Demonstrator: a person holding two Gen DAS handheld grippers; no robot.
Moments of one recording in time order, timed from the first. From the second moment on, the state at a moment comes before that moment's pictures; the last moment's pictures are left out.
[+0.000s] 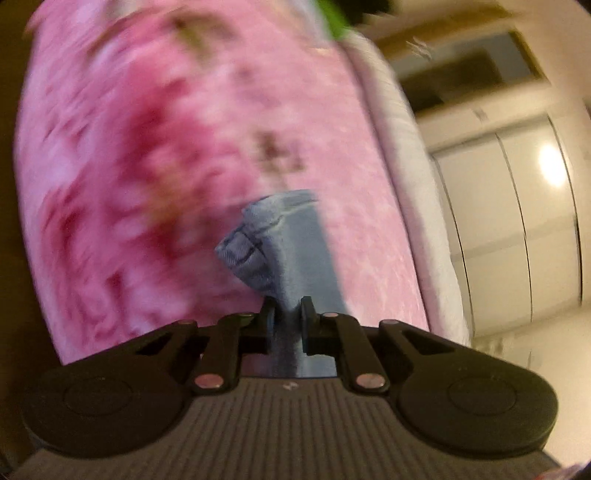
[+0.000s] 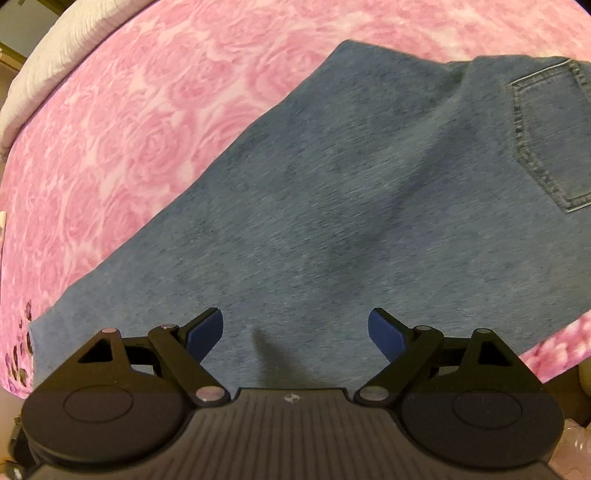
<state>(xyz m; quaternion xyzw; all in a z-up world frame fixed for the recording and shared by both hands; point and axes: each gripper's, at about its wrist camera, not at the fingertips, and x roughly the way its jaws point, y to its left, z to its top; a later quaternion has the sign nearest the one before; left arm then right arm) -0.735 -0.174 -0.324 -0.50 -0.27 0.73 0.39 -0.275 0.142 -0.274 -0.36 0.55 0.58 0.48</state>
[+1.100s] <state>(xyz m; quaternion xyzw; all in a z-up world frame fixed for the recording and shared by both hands) -0.557 -0.011 -0.226 -0.51 0.14 0.67 0.53 -0.167 0.122 -0.273 -0.25 0.62 0.61 0.43</state>
